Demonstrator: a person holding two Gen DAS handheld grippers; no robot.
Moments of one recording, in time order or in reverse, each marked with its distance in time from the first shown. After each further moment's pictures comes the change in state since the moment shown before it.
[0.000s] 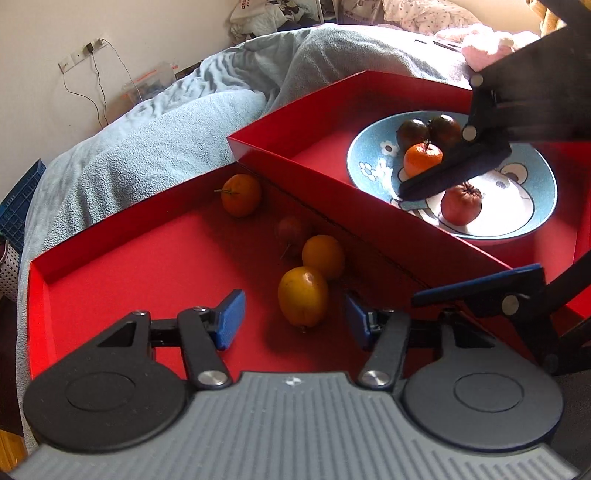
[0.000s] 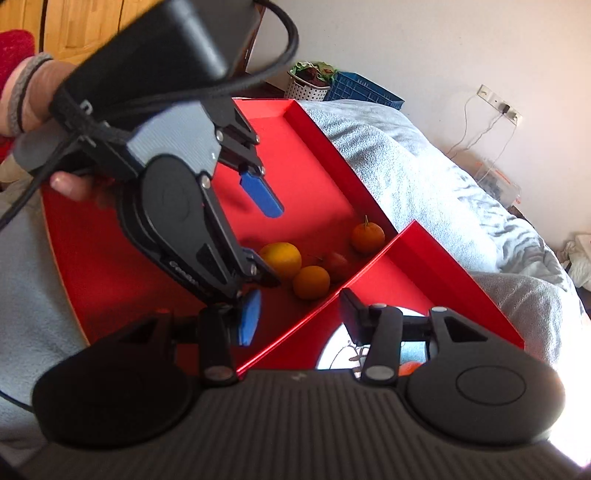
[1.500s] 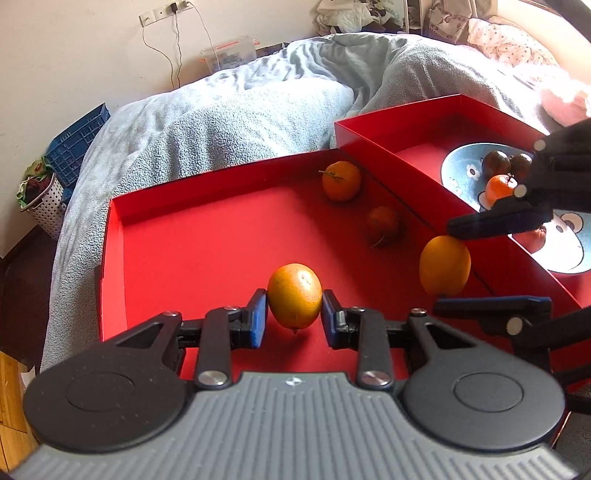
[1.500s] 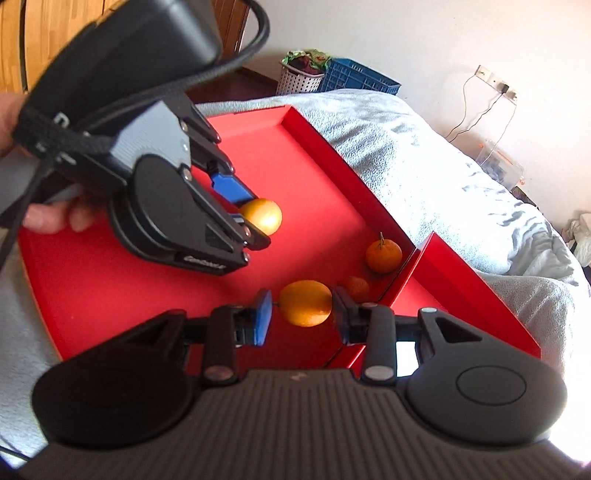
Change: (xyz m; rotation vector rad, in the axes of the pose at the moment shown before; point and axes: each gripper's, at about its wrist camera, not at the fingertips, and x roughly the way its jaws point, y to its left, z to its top) left arm -0.025 0.050 -0.012 -0.246 0.010 0.141; right arm 0.015 0.007 0.034 0.095 0.037 0.001
